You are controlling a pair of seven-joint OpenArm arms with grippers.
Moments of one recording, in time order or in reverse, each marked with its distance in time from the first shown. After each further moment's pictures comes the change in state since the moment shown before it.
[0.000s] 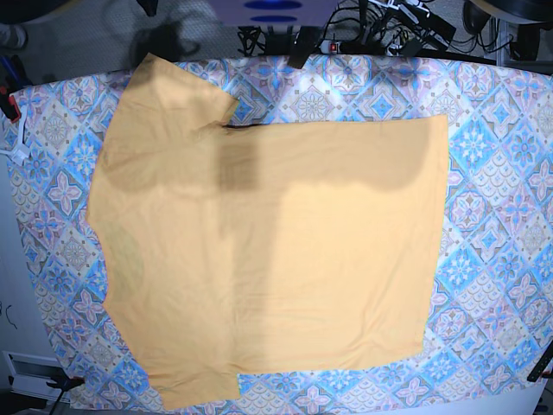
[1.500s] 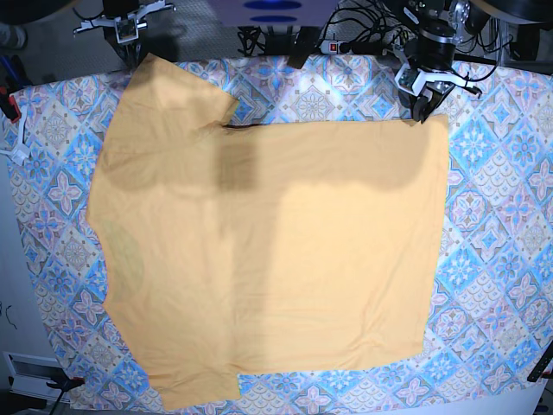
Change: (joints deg) left arm 0.3 -4.7 -7.6 44.0 17.3 -1.4 52.6; right arm -3.3 0.0 7.6 32.7 -11.4 0.2 -24.5
